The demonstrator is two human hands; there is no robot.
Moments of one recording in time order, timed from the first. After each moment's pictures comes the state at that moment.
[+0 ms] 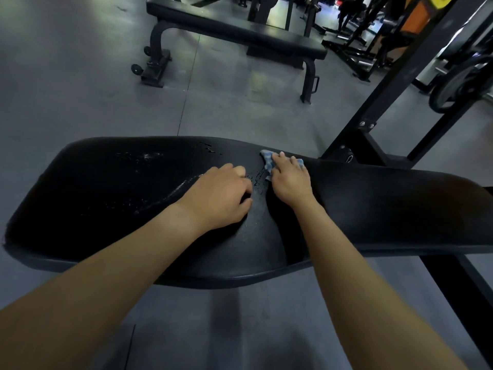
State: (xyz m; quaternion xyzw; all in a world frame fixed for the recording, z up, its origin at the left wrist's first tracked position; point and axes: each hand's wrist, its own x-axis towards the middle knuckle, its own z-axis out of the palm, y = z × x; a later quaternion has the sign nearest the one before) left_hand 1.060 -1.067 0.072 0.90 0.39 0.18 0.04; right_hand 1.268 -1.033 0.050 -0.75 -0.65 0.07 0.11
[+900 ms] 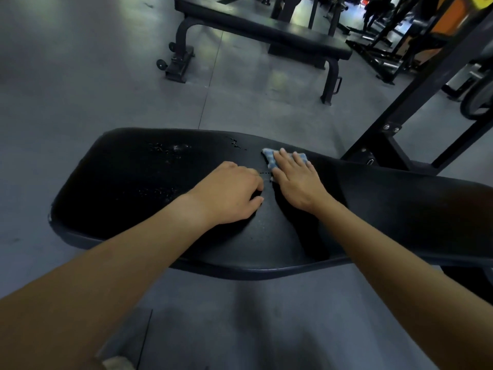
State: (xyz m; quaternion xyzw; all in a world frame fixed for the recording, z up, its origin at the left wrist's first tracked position) left_hand 1.028 -1.066 0.068 0.91 0.38 0.15 0.04; right_hand 1.239 -1.047 0.058 -0.68 -0.72 0.09 0.03
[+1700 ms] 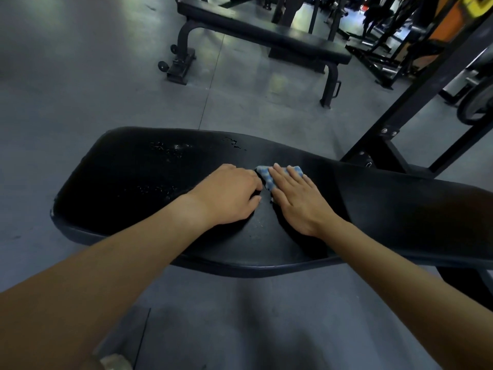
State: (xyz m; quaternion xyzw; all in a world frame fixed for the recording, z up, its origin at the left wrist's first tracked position) left_hand 1.030 -1.072 0.066 0.90 0.40 0.14 0.05; right_hand 1.244 -1.097 0.059 -0.62 -0.78 0.07 0.01
